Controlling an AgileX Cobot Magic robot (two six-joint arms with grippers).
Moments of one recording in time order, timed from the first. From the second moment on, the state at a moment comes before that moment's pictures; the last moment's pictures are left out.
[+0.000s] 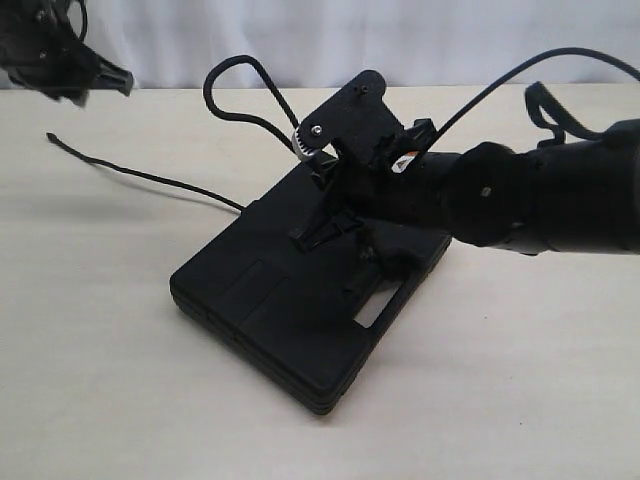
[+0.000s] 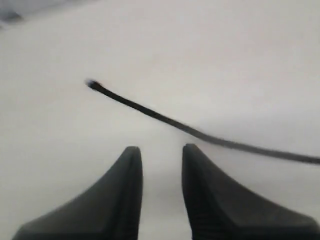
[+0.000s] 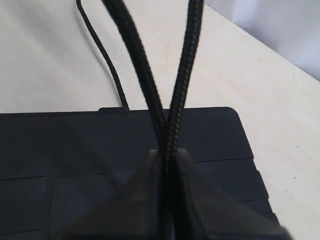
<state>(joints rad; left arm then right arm) 0.00 1.99 -1.57 0.24 0.80 -0.12 0.64 1.69 -0.90 0.62 -0.14 -0.82</state>
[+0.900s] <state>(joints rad) 0.06 2.21 -1.59 -0.02 0.66 -0.60 0.64 1.69 -0.90 0.62 -0.10 -0.82</state>
